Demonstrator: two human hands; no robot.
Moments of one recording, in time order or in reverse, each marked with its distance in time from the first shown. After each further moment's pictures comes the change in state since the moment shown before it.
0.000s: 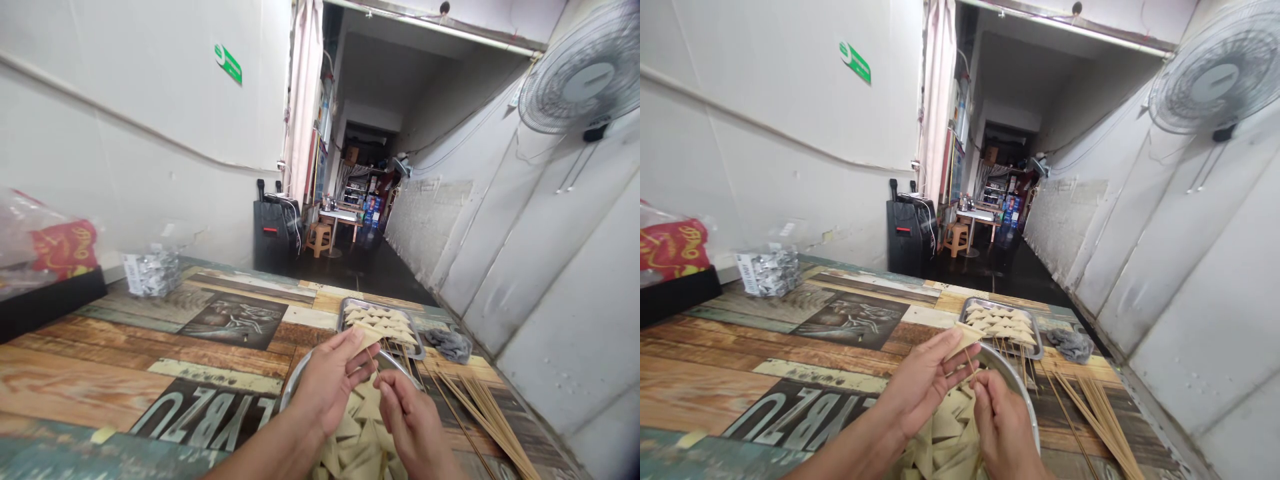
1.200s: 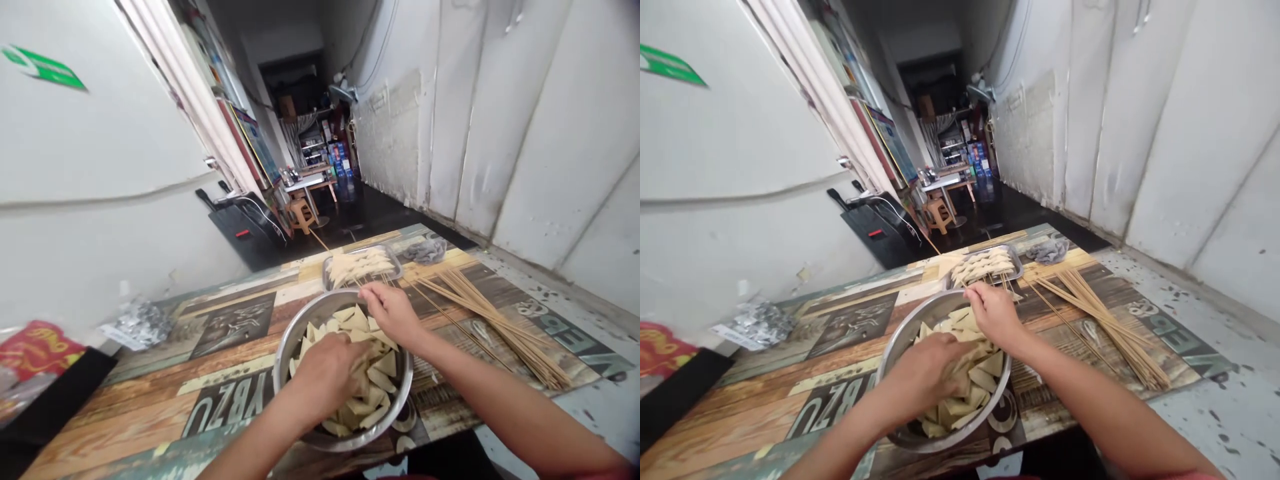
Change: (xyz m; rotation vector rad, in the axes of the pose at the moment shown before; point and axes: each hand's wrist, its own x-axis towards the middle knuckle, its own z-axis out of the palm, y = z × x) left_hand -0.030 -0.021 -0.005 2.078 -0.597 0.217; right_hand 0.008 0.034 -0.022 0.020 0.268 0.101
